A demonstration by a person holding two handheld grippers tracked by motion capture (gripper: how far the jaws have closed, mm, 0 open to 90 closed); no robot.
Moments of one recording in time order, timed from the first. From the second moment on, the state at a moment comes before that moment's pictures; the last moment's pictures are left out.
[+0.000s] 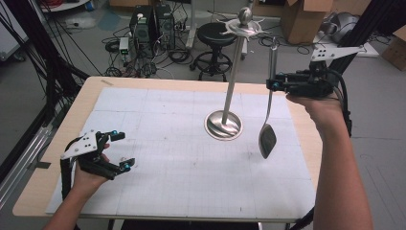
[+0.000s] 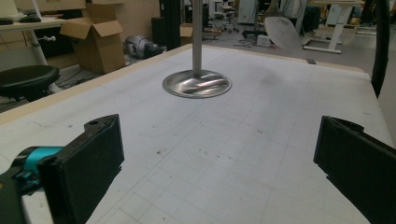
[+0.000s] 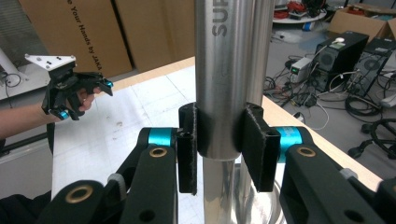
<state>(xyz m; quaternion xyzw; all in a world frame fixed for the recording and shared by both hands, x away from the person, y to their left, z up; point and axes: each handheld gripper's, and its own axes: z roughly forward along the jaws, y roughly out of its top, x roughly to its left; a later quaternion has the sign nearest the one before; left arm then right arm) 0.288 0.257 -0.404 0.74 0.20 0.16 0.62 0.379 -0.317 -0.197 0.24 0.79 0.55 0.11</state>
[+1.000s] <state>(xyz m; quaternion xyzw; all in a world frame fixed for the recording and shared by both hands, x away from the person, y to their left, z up) 0.288 0.258 -0.404 0.74 0.20 0.16 0.62 0.413 -0.314 -0.193 0.27 0.79 0.54 0.10</state>
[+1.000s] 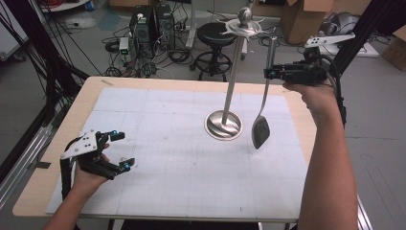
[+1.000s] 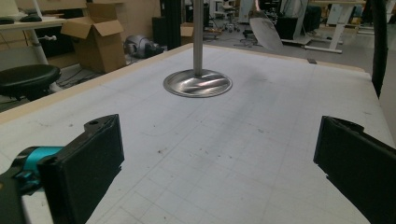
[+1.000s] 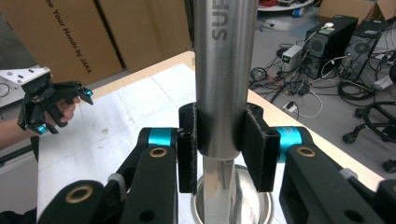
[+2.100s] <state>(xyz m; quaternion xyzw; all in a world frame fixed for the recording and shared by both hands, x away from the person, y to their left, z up) 0.287 0.259 -0.403 0.74 0.20 0.16 0.62 0.416 -0.288 -0.205 0.25 0.81 0.53 0.07</state>
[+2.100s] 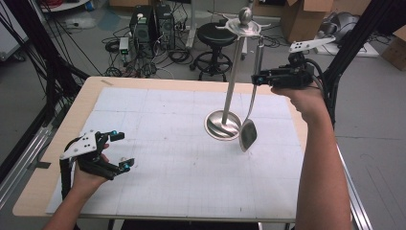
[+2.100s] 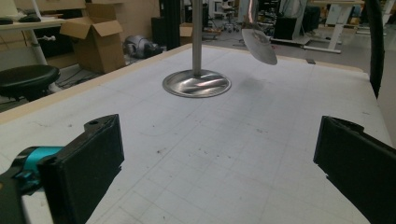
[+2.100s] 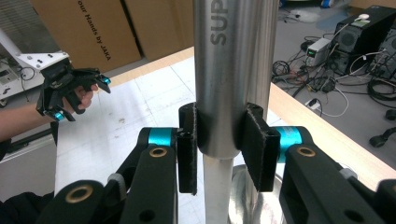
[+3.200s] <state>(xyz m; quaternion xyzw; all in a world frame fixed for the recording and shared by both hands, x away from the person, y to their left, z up) 0.288 0.257 -0.405 0.75 0.19 0.16 0.62 0.365 -0.287 -0.209 0.23 0.80 0.53 0.14</state>
